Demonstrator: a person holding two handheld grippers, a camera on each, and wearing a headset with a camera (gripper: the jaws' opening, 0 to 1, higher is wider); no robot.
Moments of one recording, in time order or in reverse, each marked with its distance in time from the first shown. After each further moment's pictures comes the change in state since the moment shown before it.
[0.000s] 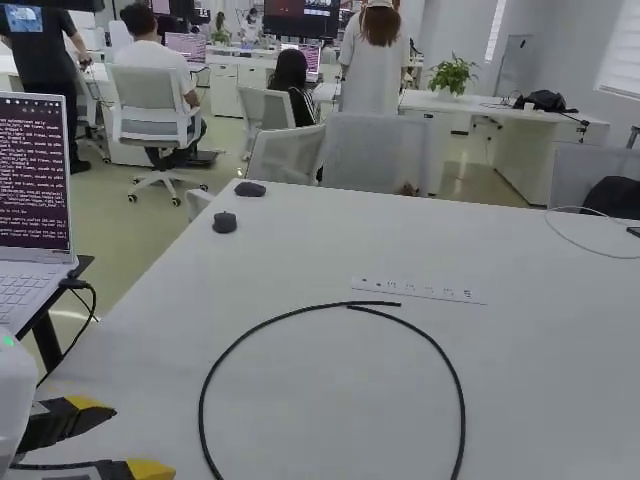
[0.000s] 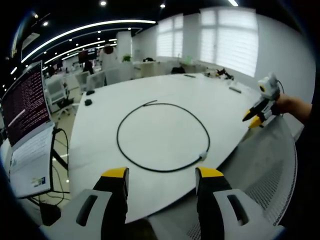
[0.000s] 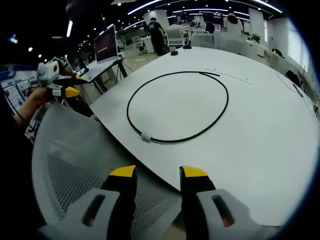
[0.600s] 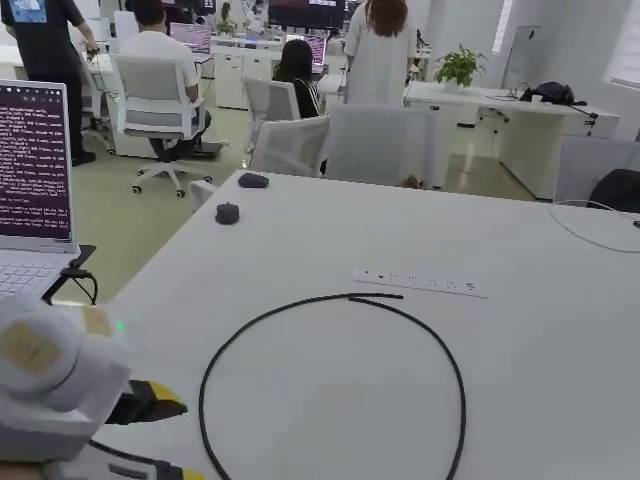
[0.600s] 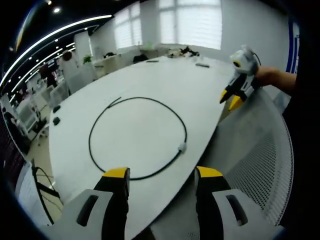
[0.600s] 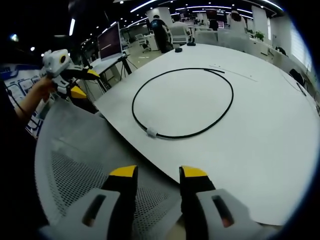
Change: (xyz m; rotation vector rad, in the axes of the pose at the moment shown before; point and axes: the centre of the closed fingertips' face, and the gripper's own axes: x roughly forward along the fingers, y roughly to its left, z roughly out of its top) left arm 0.040 -0.052 0.019 0.305 0.141 -0.265; right arm -0.002 0.009 -0.004 -0.002 0.012 0.034
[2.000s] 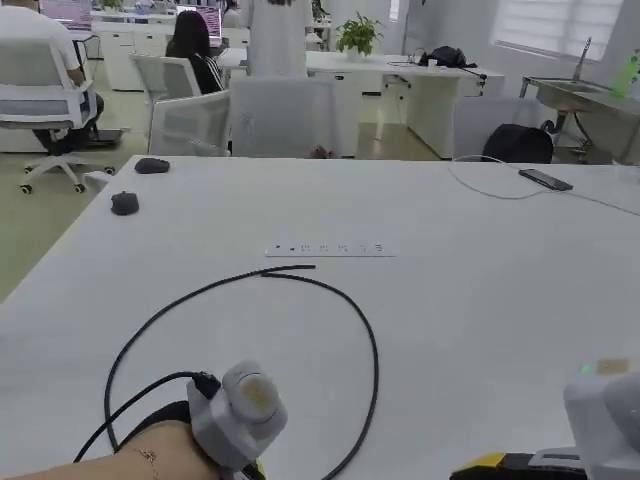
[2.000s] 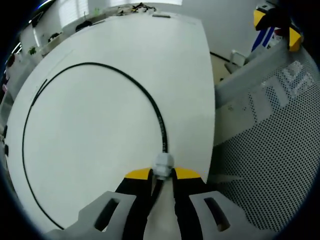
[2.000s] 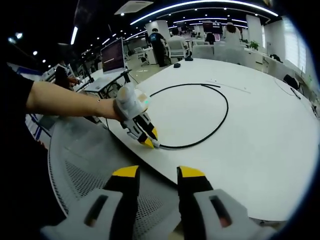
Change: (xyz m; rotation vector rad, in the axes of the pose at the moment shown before) left arm 0.205 -0.057 -0.042 0.179 0.344 -0.294; right arm -0.030 0.016 0.013 -0.004 -0.127 -0.025
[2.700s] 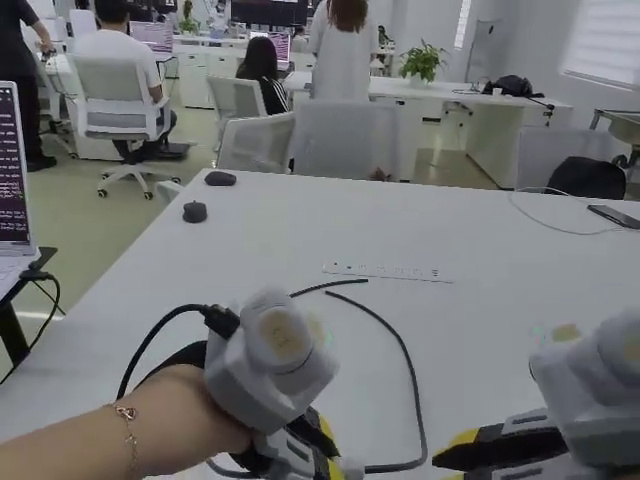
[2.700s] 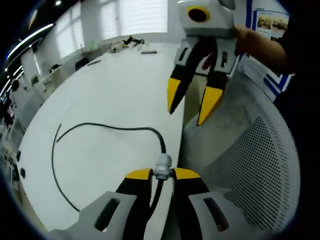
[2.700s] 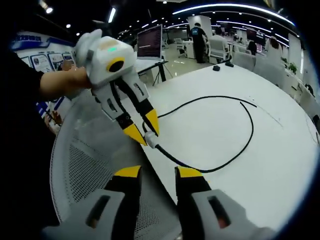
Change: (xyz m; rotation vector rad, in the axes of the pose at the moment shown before) left arm -0.133 -0.059 0.066 0.139 -0.256 0.040; right arm 0.042 0.031 0.049 -0.308 0.109 0.282
